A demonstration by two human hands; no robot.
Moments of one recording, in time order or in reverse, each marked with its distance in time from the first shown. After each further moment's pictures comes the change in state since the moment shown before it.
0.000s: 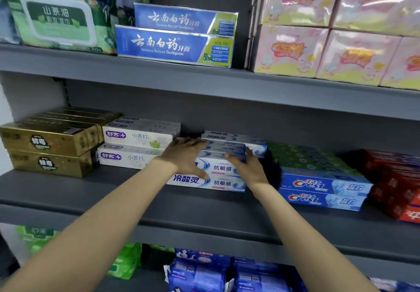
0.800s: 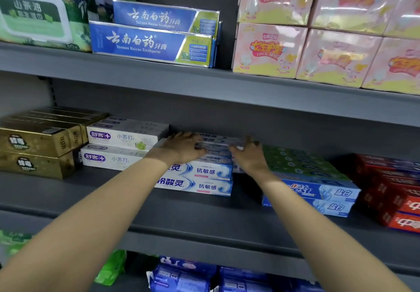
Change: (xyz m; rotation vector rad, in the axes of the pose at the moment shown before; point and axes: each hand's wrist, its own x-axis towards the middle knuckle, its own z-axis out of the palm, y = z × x) left_hand 0.030 0.026 -0.015 -0.093 0.026 -0.121; right_hand 0.041 -0.012 -0.039 -0.367 0.013 -0.002
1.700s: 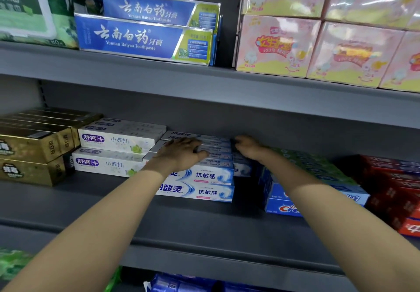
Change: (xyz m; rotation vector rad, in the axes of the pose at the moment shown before) left_hand 0.011 -0.006 0.013 -0.071 -0.031 0.020; right_hand 0.054 -0.007 -0.005 -0.184 -0.222 -0.123
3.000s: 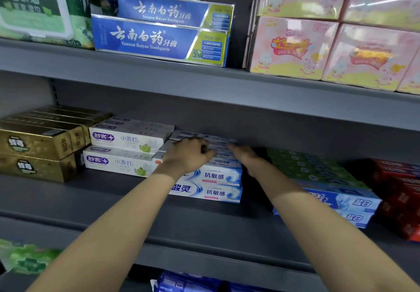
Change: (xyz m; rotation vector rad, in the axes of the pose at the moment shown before) left_hand -0.011 0.006 -0.001 -0.122 0.240 -0.085; right_hand -0.002 -0.017 0.038 0.670 0.025 0.295
